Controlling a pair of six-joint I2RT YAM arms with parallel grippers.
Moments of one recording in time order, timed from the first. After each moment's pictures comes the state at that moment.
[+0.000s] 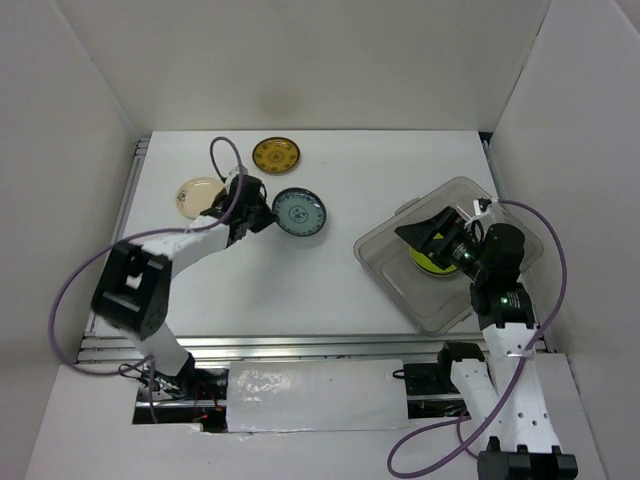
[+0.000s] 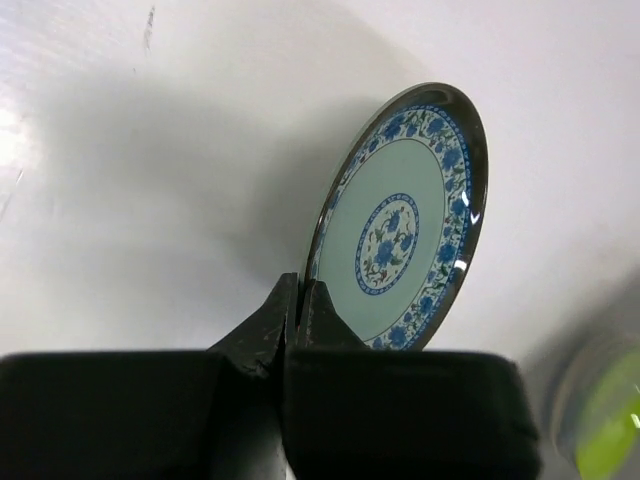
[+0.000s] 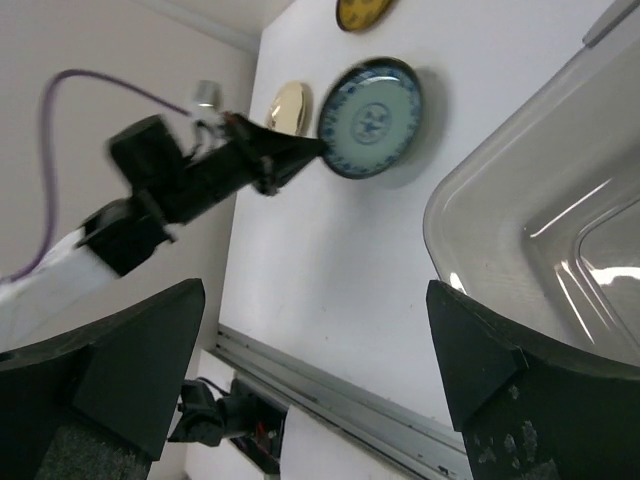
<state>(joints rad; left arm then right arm) -0.37 1.78 1.11 -0.07 -0.10 -0.90 -0.08 0.60 0.71 -0.38 -0.59 0.80</state>
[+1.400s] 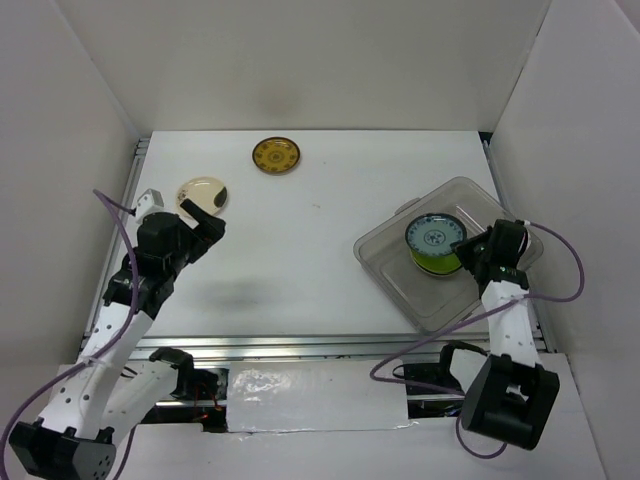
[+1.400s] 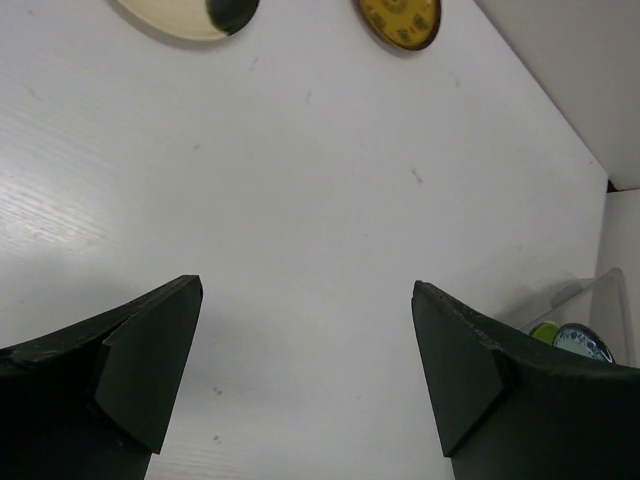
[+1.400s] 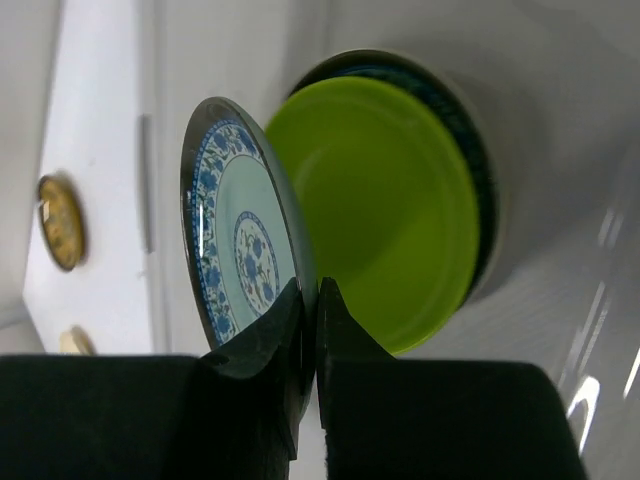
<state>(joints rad) -0.25 0.79 0.82 -0.51 -0.21 -0.86 -0.32 0.94 0.58 -0.28 -0.15 0.80</state>
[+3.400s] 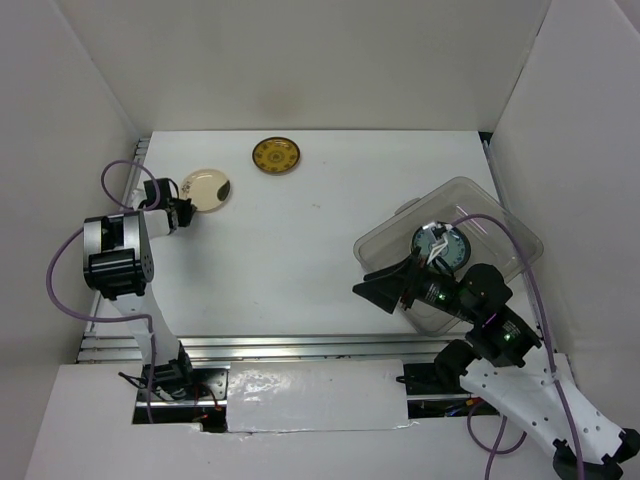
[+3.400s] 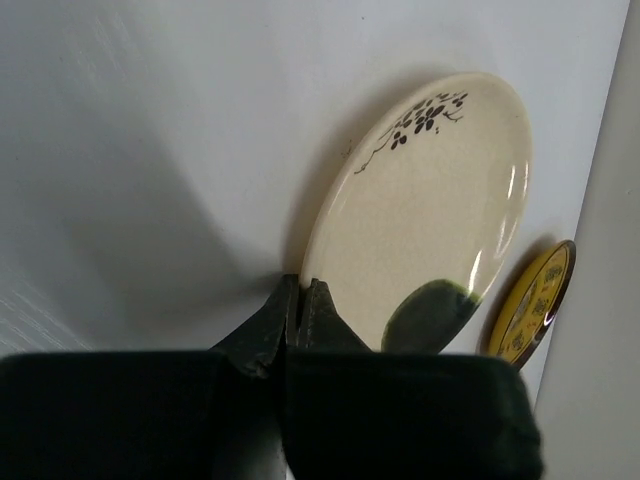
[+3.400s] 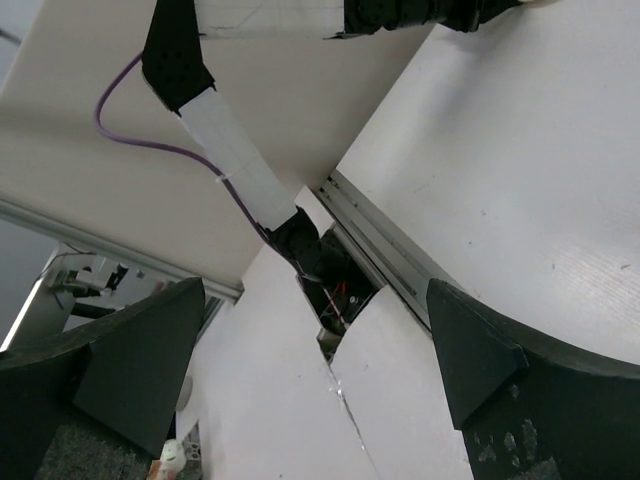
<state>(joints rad) 0.22 1.96 1.07 0.14 -0.02 -1.20 0.66 0.42 0.61 -0.19 -0.40 0.86</state>
